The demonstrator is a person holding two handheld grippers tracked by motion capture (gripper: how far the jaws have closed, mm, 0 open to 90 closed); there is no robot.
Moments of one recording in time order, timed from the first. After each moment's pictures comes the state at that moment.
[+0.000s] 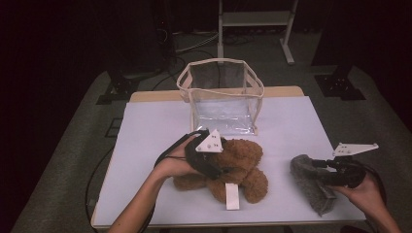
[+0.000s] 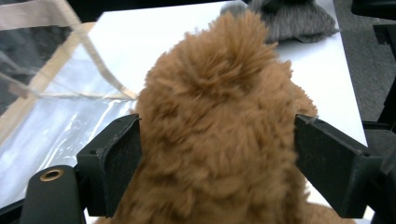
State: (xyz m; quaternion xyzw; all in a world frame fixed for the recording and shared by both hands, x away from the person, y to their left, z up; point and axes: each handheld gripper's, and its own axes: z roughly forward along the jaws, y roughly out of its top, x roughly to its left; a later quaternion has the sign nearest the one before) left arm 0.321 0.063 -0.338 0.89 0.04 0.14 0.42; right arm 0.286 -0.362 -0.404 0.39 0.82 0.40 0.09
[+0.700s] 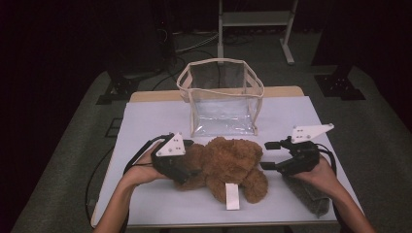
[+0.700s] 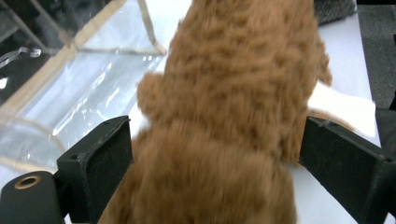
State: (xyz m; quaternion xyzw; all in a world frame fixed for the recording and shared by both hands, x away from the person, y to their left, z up) left arm 0.315 0.148 -0.354 0.88 0.09 0.15 0.43; right arm 0.312 -0.243 -0.350 0.20 0.84 0.51 0.05
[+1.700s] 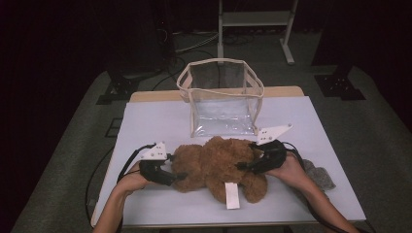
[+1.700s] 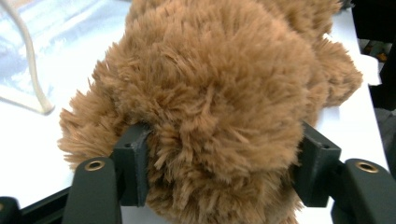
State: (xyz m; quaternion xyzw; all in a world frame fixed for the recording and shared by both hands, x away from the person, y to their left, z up) left arm 0.326 0.192 -0.410 0.87 0.15 0.07 0.47; right arm 0.336 -0.178 -0.376 0.17 0.86 0.48 0.05
